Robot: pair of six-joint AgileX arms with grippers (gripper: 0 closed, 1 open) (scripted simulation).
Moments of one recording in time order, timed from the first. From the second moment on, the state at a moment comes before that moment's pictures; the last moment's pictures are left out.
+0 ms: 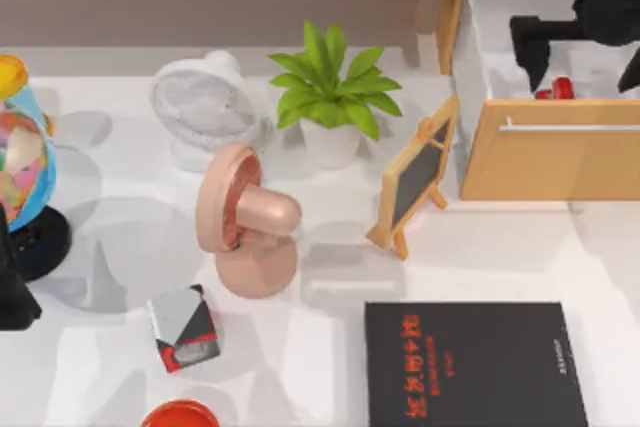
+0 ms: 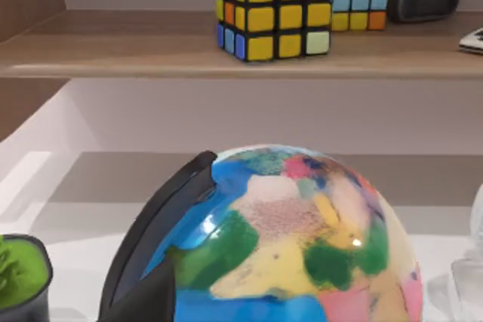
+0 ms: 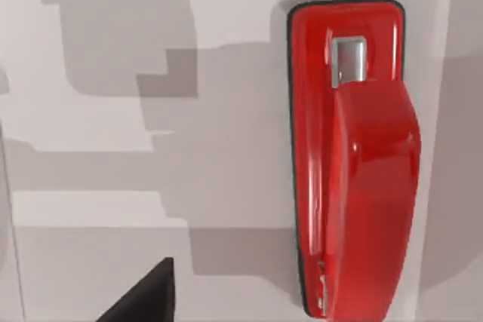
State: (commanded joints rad) left arm 0.00 0.00 0.00 0.00 0.00 0.00; right arm 0.13 2.40 2.19 -1.25 0.02 0.15
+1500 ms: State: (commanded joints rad) left arm 0.00 0.00 0.00 0.00 0.00 0.00; right arm 0.13 2.41 2.12 -1.18 0.01 0.08
